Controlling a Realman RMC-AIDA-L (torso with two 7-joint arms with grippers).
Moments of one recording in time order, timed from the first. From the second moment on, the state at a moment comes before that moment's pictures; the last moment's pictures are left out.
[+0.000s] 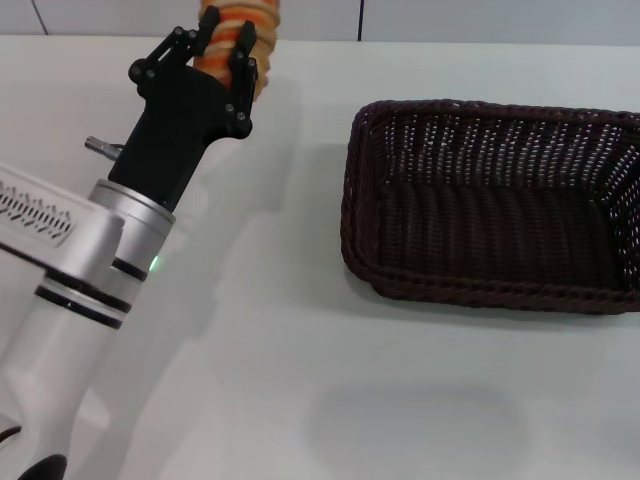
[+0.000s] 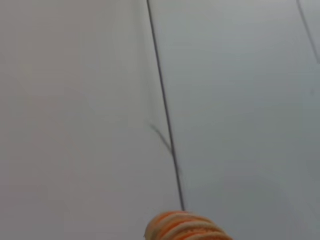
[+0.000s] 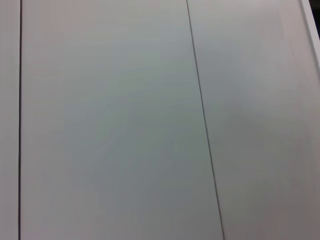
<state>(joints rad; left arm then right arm) -0.46 -2.06 -0.38 -0.47 2.02 1.40 0.22 -0.08 2.08 -2.12 -0.60 -2.01 1.47 2.96</state>
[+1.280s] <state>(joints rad) -0.49 -2.07 -0.37 -0.49 2.44 1.32 0.06 -0.07 2.08 -2.13 -0.60 -2.01 1.48 2.96</state>
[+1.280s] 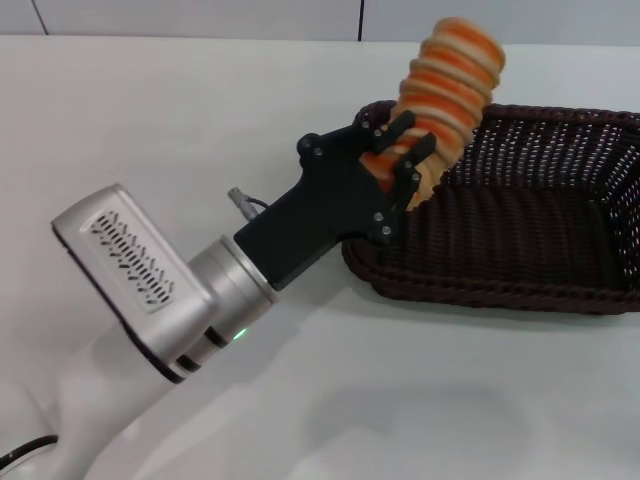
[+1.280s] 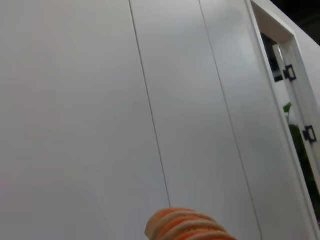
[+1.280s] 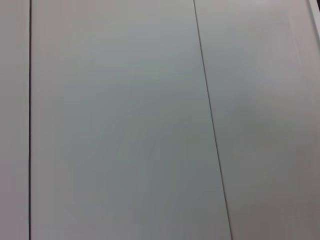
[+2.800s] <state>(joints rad) -0.51 -2.07 -0.57 -0.54 2.49 1.13 0.09 -0.08 2.08 -2.15 -0.58 -2.01 1.50 2.96</state>
